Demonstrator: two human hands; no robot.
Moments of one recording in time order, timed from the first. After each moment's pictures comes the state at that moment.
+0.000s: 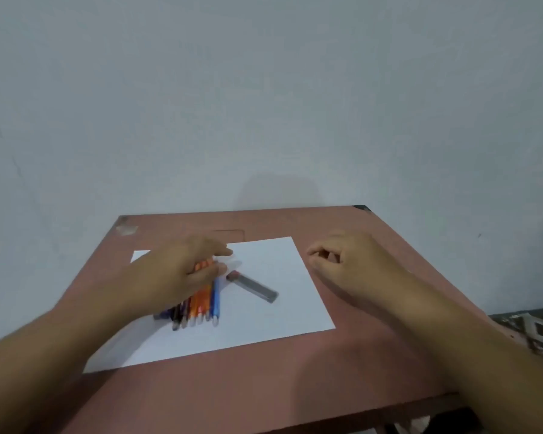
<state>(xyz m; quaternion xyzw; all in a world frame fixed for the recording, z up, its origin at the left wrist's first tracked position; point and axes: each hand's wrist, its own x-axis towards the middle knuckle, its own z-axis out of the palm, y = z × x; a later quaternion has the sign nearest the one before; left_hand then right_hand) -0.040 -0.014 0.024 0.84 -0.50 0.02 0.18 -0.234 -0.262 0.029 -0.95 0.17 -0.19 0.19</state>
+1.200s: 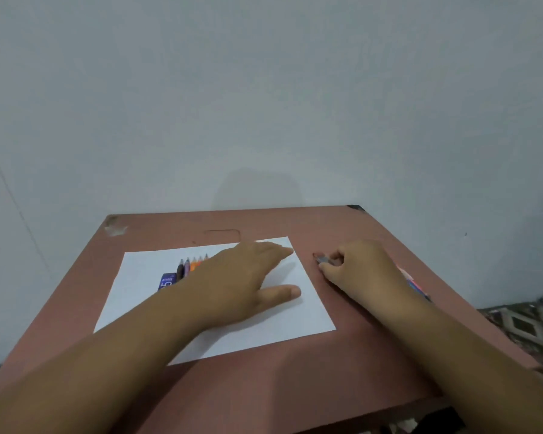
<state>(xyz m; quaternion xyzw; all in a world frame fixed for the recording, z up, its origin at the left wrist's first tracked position) -0.087 -0.060 0.026 0.80 -0.58 0.00 0.14 -0.214 -0.247 0.028 -0.93 0.34 -0.13 0.08</state>
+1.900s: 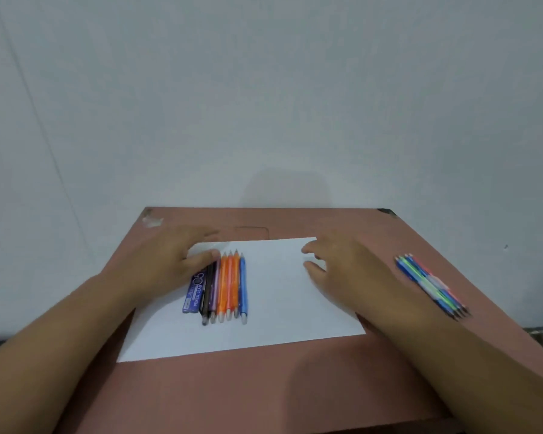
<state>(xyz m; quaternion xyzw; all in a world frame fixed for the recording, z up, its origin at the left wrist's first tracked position) 0.002 0.025 0.012 0.88 -0.43 0.04 0.19 -0.188 -0.224 0.015 -0.97 0.14 -0.18 0.08</state>
